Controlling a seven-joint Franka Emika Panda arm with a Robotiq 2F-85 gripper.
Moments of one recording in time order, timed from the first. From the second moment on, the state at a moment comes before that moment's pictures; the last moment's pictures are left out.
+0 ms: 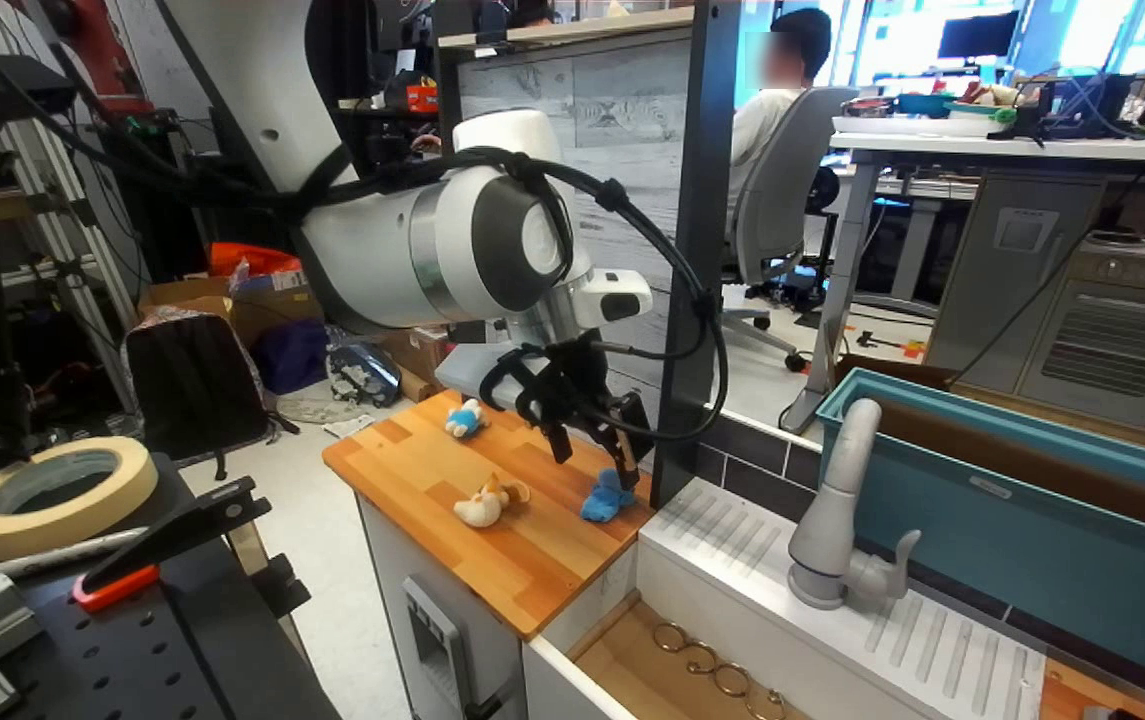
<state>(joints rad) 0.33 0.94 -0.19 -1.82 -0.22 2.86 0.39</state>
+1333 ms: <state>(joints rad) 0.27 1.15 -0.11 -1.48 -0.13 2.65 0.31</state>
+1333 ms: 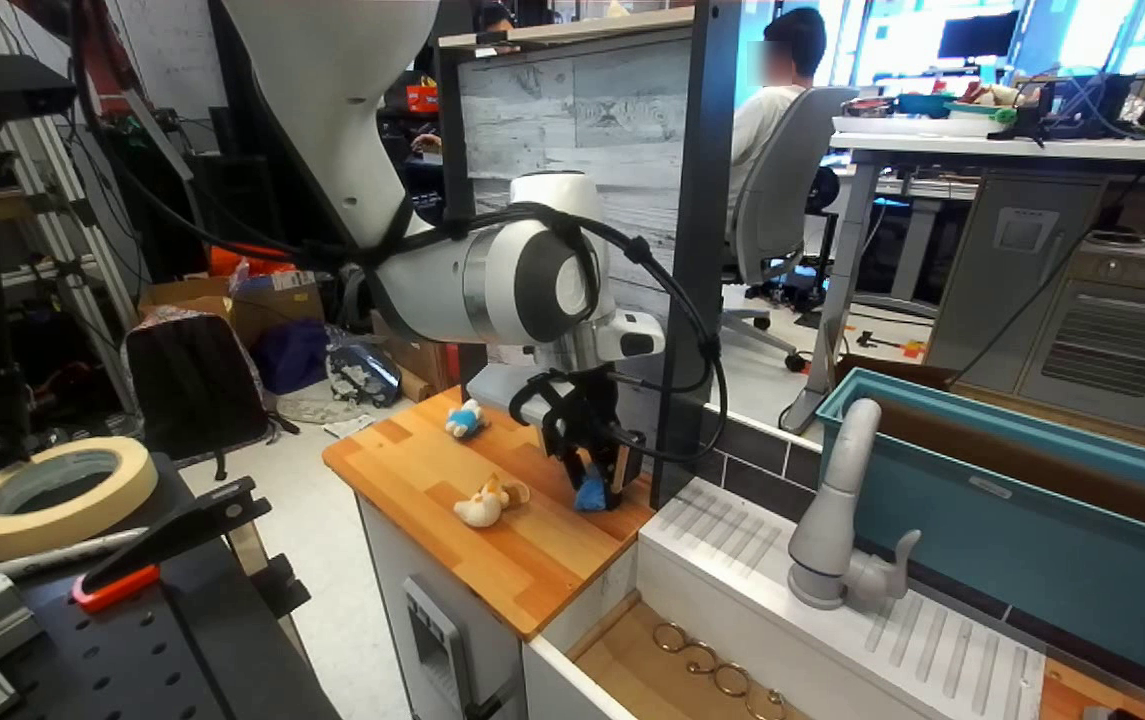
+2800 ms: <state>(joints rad) 0.42 0.56 -0.19 -2.39 0.10 3.41 0.11</state>
